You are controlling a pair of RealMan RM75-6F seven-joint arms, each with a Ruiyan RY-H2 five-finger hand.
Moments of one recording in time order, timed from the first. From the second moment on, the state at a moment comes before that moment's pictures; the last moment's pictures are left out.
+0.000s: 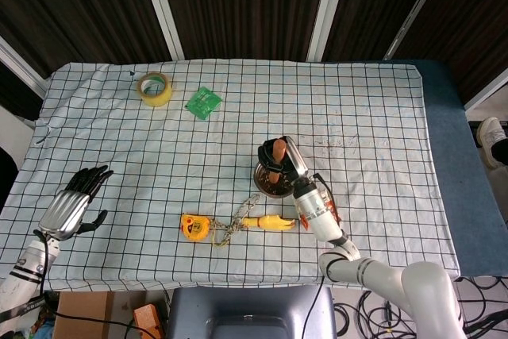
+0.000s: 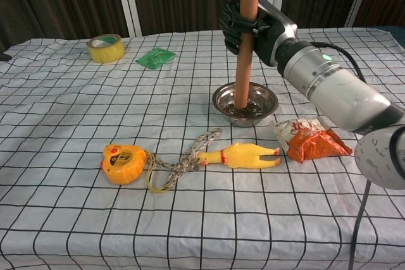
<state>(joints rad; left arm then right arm) -0.40 -1.21 -0.01 -1.34 1.55 1.22 -0.25 0.88 -1.95 0.33 -0.85 -1.42 1.10 1.29</state>
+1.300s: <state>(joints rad) -0.37 -1.16 0.01 -1.40 1.59 1.30 -0.21 0.84 -1.77 0.29 -1.00 -1.50 1.24 1.02</state>
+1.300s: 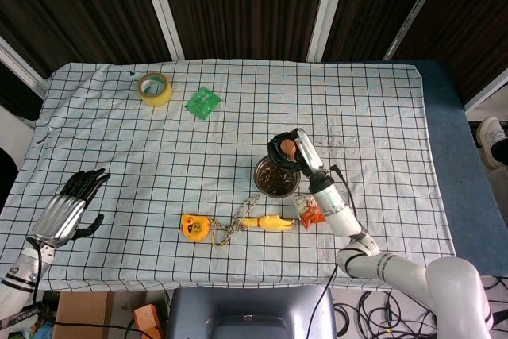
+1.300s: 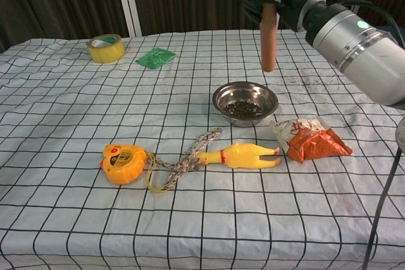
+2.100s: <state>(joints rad) -0.15 -1.32 0.11 -1.09 1.68 1.57 -0.28 0.57 -1.58 0.06 -0.88 -1.43 1.14 0.22</state>
